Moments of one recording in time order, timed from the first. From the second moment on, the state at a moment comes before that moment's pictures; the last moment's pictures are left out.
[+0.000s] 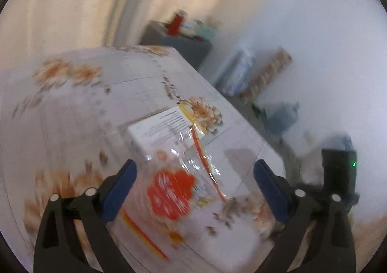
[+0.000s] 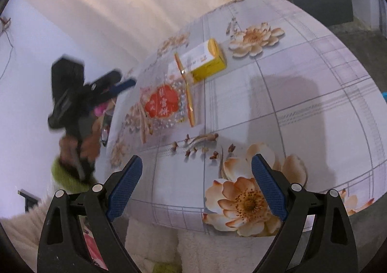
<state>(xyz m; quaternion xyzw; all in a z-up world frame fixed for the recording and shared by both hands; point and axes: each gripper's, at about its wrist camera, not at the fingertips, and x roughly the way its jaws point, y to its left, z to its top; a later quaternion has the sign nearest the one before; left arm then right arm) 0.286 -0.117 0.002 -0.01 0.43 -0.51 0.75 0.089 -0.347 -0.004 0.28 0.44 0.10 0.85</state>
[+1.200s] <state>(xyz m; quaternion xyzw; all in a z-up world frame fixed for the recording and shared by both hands) 0.181 -0.162 -0.061 0.18 0.48 -0.39 0.77 0.057 -0.363 0.000 0.35 0.42 0.07 0.84</state>
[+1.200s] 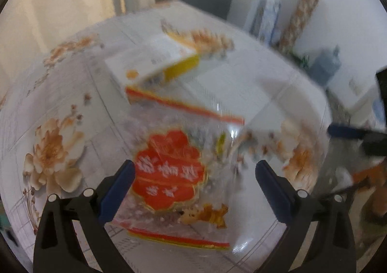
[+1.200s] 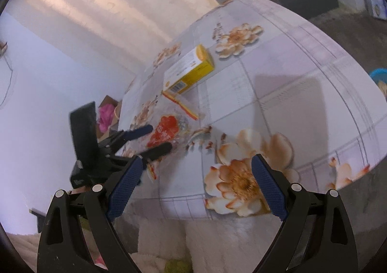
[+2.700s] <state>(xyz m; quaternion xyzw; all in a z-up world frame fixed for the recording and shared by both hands) 0.194 -0.091 -0.079 0.10 0.48 -0.17 0.86 0.320 -0.330 -0.021 0.15 0.55 0.16 0.80</state>
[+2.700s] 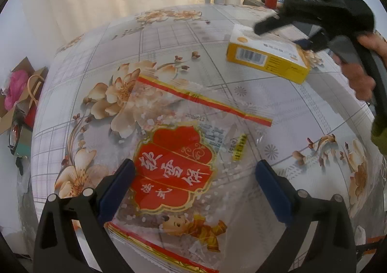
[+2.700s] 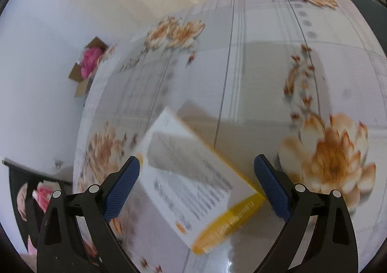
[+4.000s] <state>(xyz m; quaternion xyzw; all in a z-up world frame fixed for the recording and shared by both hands) 0.178 -0.086 -0.065 0.14 0.44 -0.23 0.86 0.224 -0.300 -0.026 0.03 0.53 0.06 0.85</state>
